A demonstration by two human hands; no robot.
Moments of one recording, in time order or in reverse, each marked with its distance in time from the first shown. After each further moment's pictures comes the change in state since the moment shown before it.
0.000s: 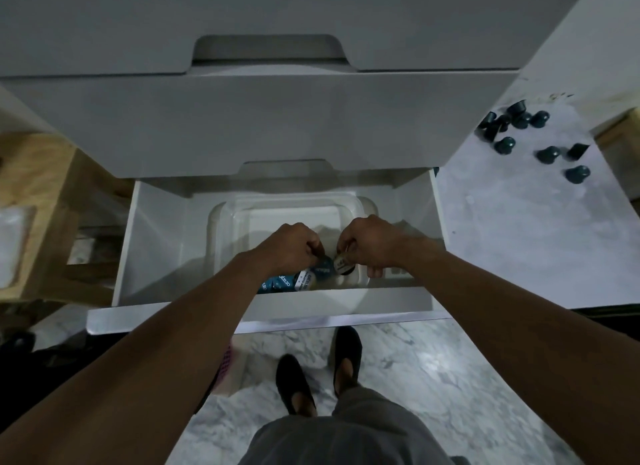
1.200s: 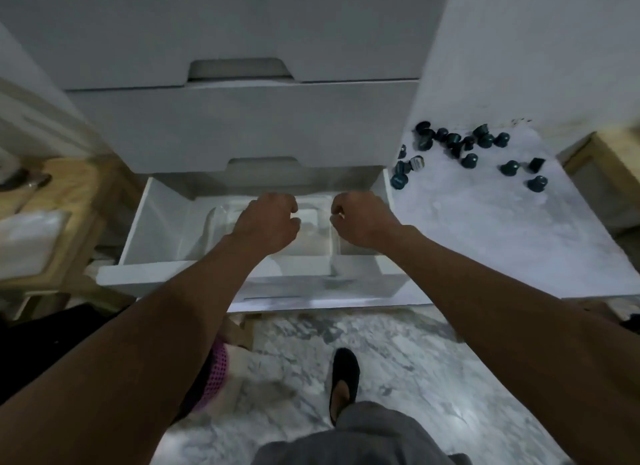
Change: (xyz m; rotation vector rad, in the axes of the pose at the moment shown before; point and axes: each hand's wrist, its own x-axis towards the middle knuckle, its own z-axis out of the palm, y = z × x) left_hand -0.049 0.057 0.002 0.303 0.537 -0.075; right_hand -0.061 0.010 -0.011 -0.140 0.552 -0.141
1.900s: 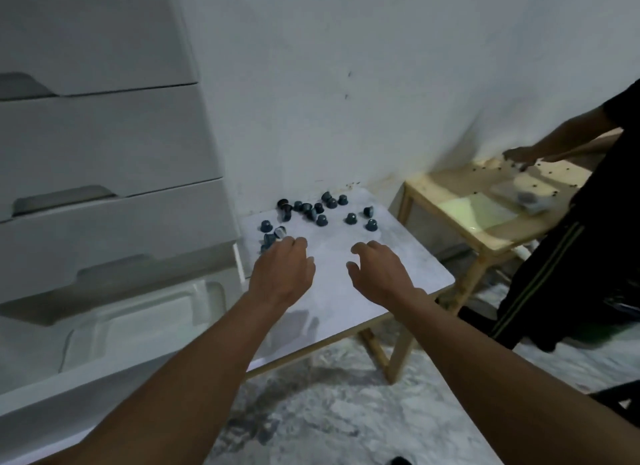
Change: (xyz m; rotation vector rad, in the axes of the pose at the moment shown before) left_hand -0.055 0.259 0.024 0.023 0.247 0.485; right_hand -0.194 0.171 -0.102 -0.028 0.379 0.372
